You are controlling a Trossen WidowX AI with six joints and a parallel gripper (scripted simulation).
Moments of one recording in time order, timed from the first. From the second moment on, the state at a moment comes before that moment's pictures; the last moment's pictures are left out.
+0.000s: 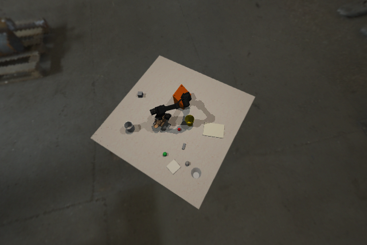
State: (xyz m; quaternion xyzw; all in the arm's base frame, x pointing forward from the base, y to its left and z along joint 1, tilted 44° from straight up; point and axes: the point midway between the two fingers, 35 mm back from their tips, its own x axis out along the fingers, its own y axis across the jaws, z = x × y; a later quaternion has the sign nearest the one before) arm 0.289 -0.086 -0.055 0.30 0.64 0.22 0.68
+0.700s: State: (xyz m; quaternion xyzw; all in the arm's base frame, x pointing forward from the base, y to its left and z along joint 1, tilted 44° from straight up) arm 0.263 -0.157 -0.126 0.05 0.52 0.42 0.74
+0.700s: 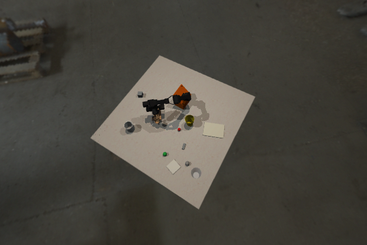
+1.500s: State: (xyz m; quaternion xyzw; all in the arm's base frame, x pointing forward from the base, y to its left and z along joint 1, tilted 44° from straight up) arm 0.265 -0.154 -0.152 0.03 0.51 0.44 0.74
